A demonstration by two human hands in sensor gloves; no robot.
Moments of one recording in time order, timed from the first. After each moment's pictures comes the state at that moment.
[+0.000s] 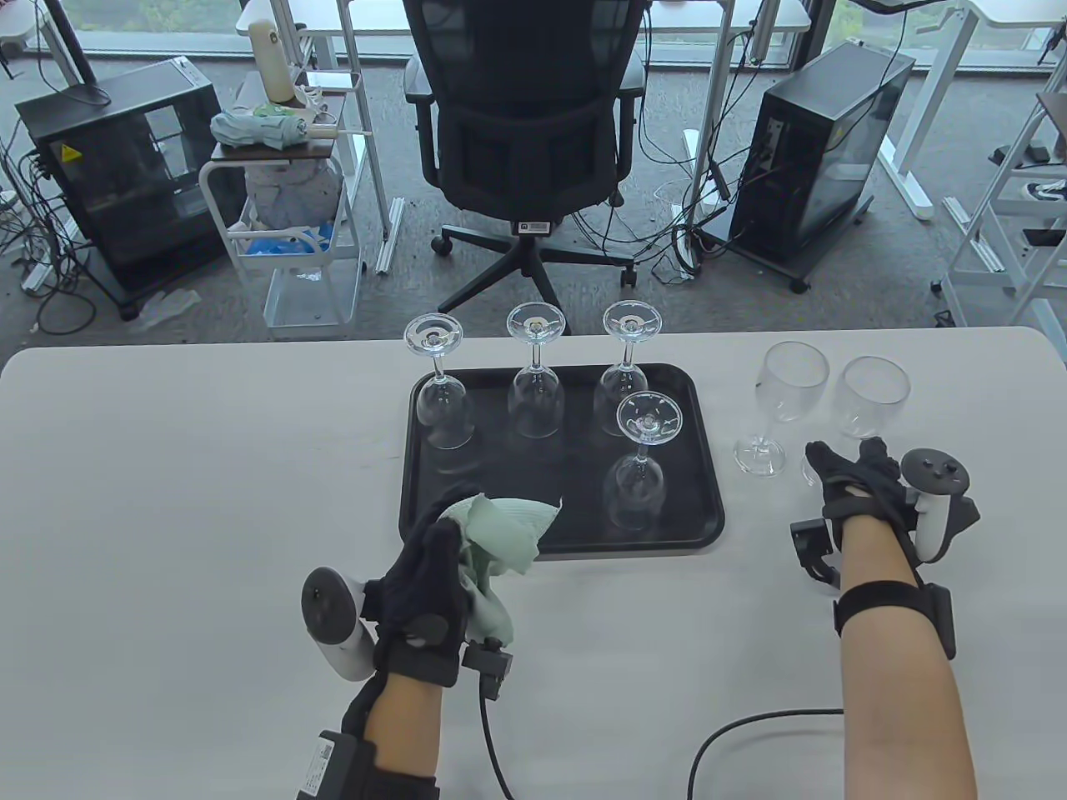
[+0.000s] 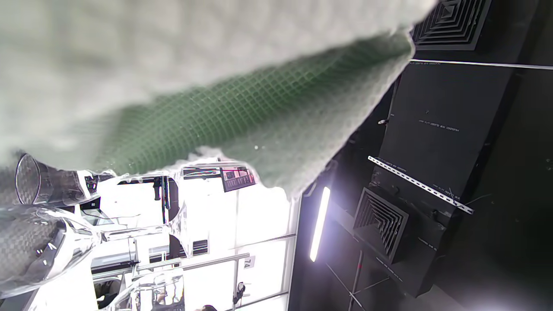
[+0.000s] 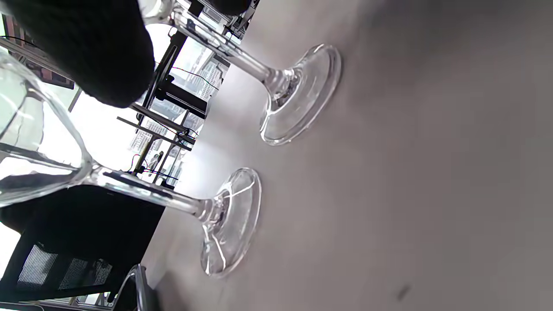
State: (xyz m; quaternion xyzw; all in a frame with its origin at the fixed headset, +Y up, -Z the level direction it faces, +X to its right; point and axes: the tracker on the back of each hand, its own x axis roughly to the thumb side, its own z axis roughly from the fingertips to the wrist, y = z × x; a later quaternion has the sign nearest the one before) left_hand -0.170 -0.704 -0.318 0.13 -0.17 0.73 0.64; right_hand 0.389 -0.773 -0.469 -0.33 0.00 0.80 0.50
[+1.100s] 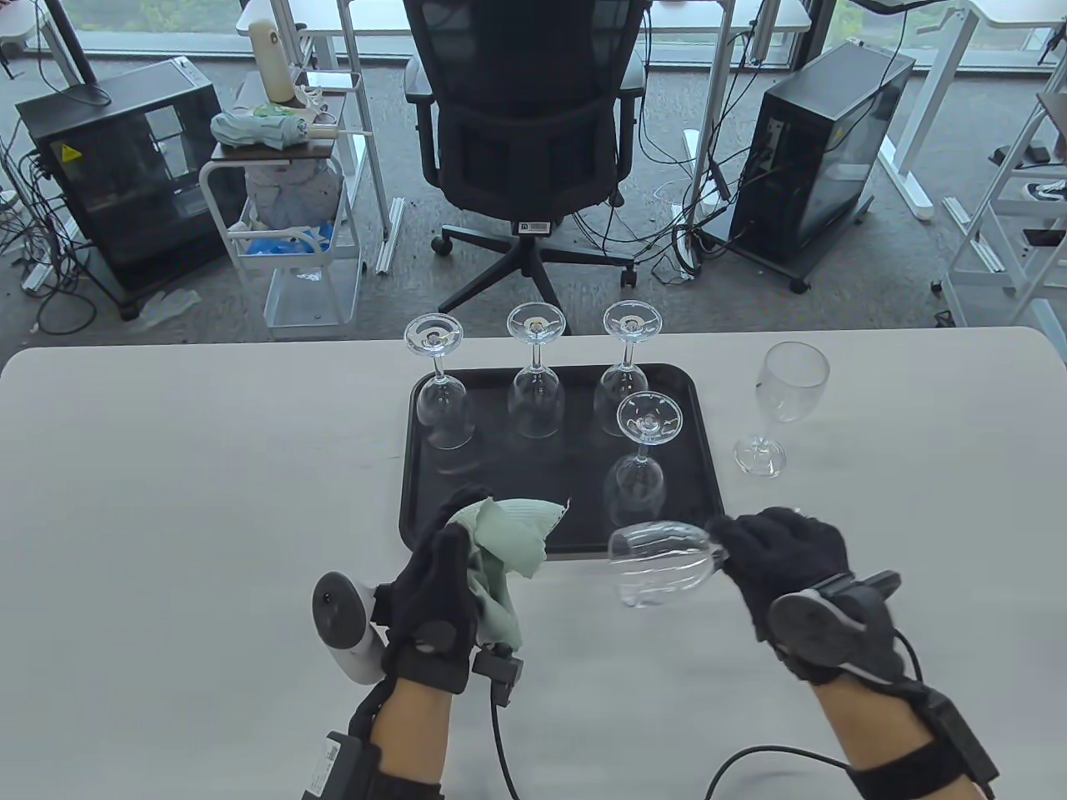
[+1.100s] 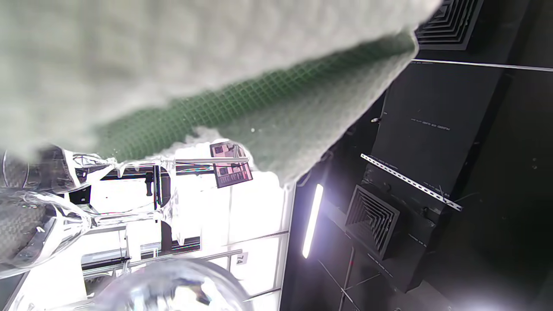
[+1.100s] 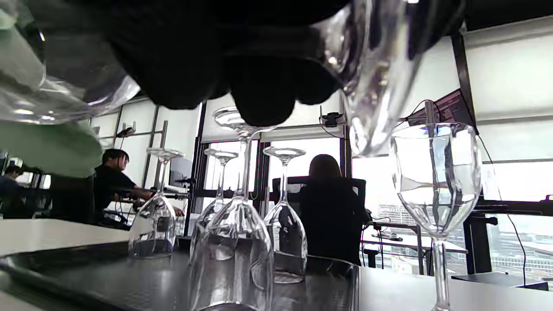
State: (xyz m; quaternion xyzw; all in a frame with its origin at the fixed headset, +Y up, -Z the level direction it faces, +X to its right) left_hand -0.158 -0.704 -0.313 0.14 -0.19 0.73 0.64; right_hand 0.193 -0.674 -0.293 0.20 -0.24 0.95 0.02
